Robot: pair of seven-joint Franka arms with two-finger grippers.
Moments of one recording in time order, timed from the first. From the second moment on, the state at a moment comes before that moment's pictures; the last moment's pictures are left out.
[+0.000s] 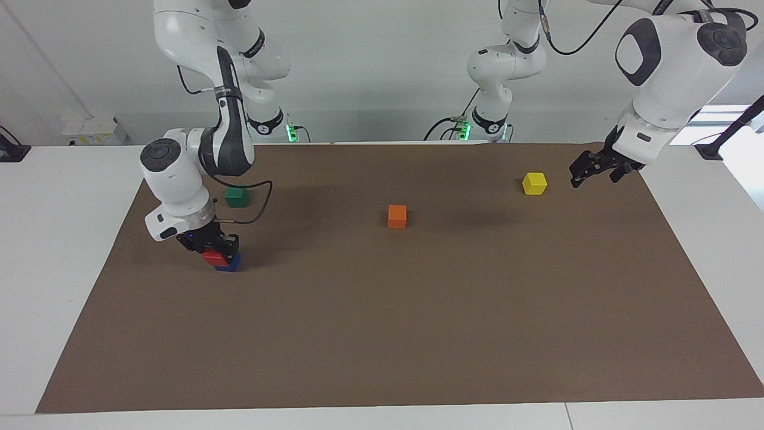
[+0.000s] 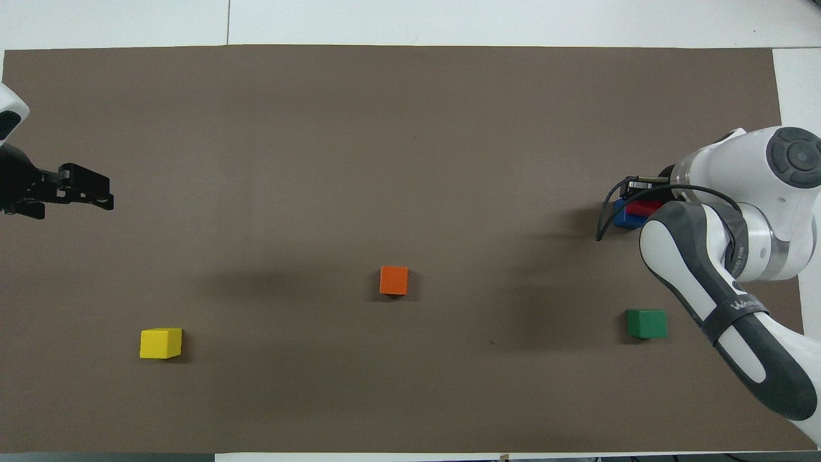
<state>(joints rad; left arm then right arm) 0.12 0.06 -0.14 -1.63 0.01 1.59 -0.07 0.00 0.21 -0.02 -2.05 -0.03 2.34 0.16</state>
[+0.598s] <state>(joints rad) 0.12 0.06 -0.13 -1.63 0.01 1.59 -0.07 0.00 0.21 -0.02 -2.05 -0.03 2.33 0.16</state>
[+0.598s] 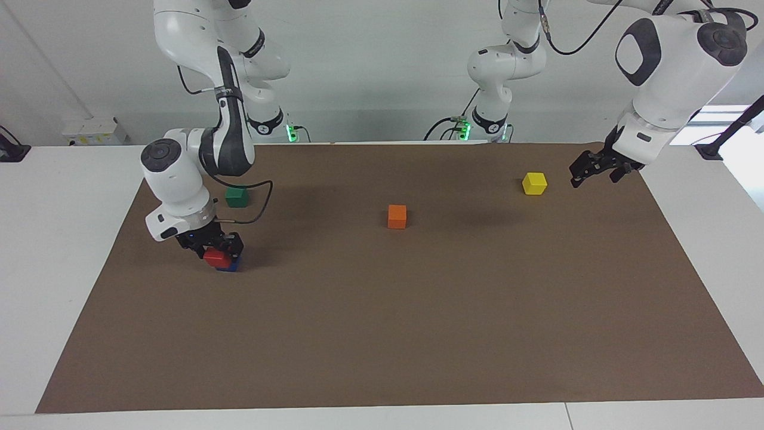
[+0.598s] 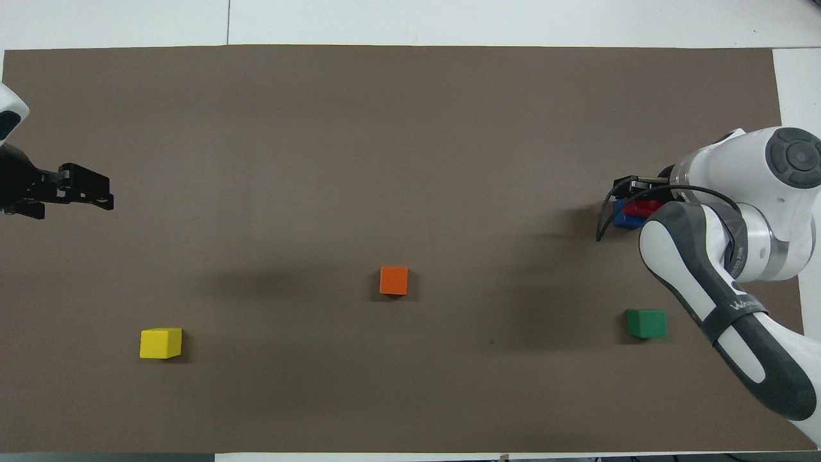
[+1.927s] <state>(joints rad) 0.12 0.04 -0.13 -1.63 0.01 1.59 -0.07 0.00 -0.02 0.01 -1.64 0.03 1.55 0.16</state>
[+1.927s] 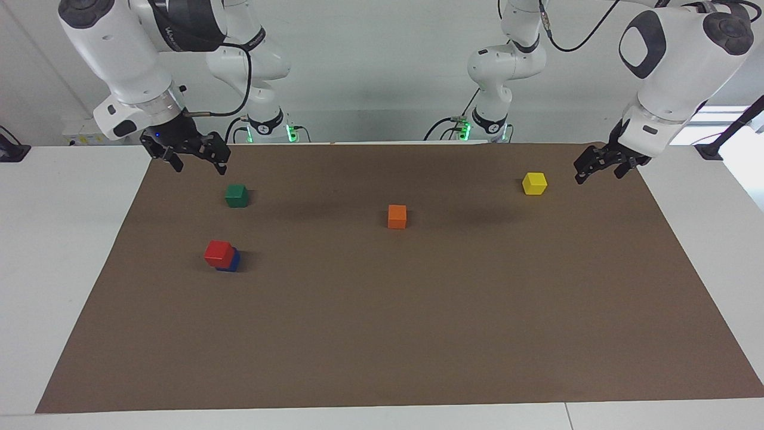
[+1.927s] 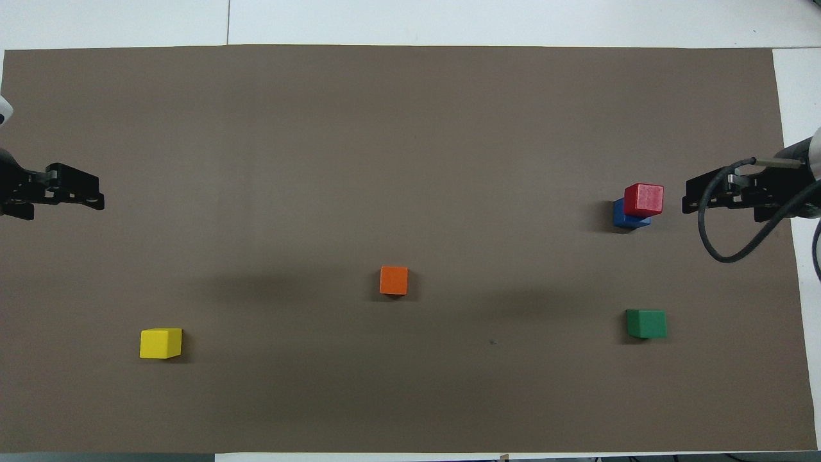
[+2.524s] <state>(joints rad) 0.12 0.04 -0.13 -1.63 0.01 1.59 -0.07 -0.02 0.00 0.00 -1.63 0.03 1.55 0.02</state>
